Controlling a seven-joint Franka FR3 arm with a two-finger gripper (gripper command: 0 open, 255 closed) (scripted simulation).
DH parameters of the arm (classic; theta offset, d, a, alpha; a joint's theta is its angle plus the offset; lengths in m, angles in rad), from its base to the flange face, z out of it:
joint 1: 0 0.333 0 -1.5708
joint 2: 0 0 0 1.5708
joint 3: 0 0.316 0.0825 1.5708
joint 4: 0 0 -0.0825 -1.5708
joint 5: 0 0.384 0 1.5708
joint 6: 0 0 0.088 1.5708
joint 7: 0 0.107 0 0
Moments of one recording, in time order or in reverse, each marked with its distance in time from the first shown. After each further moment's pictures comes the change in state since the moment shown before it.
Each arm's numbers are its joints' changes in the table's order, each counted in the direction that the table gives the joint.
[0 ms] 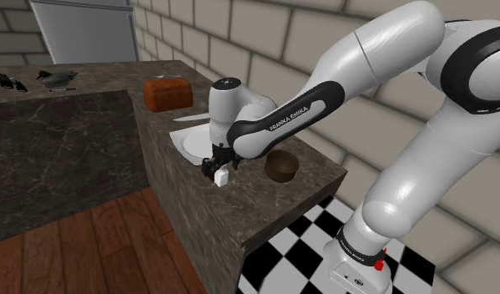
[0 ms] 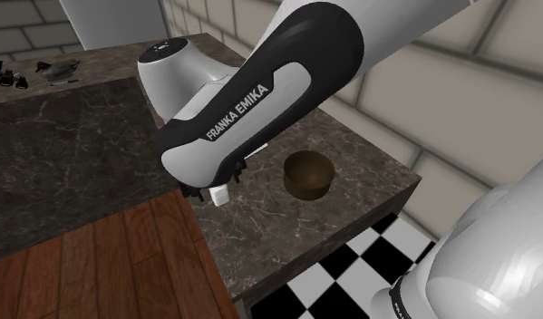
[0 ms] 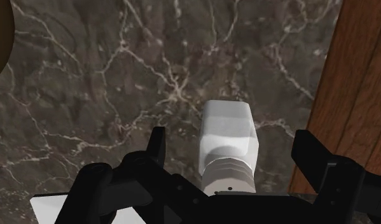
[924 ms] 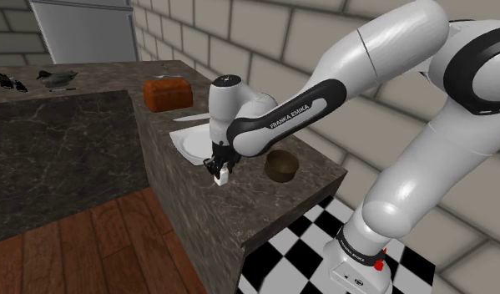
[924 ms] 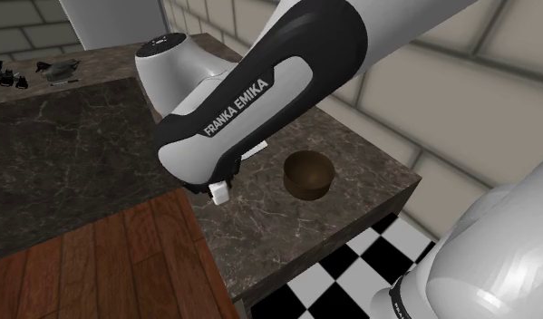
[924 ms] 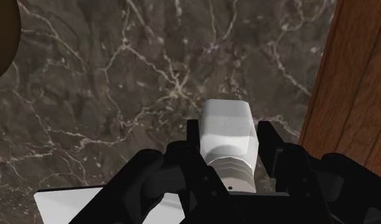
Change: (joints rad) arm 0.001 -0.012 -0.001 0.007 0.009 -0.017 -0.008
